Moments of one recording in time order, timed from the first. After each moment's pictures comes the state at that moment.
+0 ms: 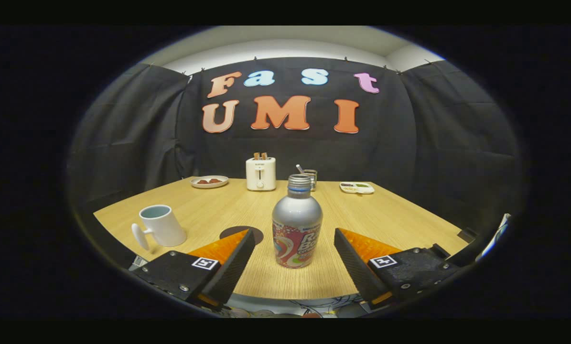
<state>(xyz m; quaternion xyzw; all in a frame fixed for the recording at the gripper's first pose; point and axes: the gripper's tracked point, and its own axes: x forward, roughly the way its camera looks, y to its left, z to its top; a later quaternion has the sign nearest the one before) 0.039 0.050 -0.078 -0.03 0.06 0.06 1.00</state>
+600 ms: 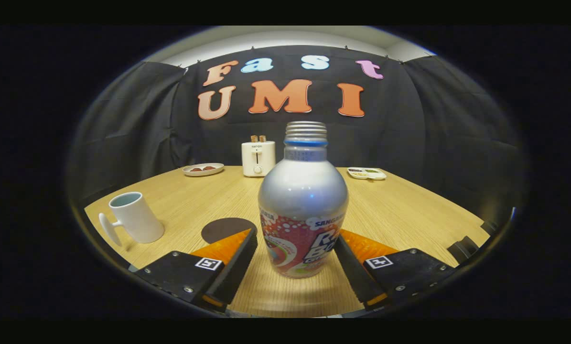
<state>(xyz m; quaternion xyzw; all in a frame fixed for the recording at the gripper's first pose) 0.091 0.055 -0.122 -0.04 0.09 0.05 0.99</state>
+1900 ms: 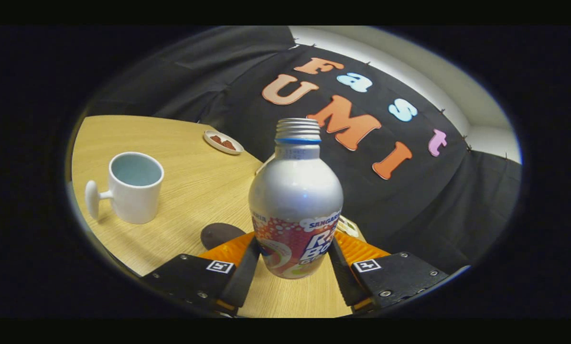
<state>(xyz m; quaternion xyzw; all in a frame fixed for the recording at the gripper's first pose) 0.089 0.142 -0.051 -0.39 0.03 0.05 0.92</state>
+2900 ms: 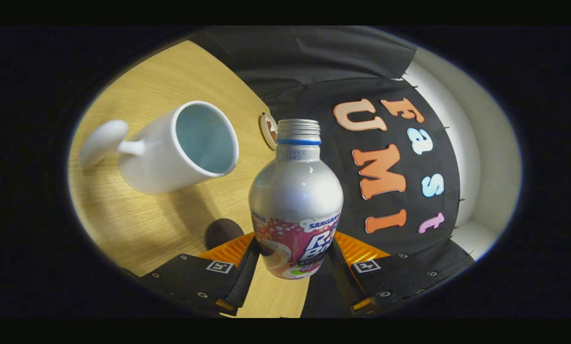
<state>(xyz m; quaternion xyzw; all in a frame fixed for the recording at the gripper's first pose) 0.097 0.199 -0.059 -0.65 -0.03 0.05 0.76</state>
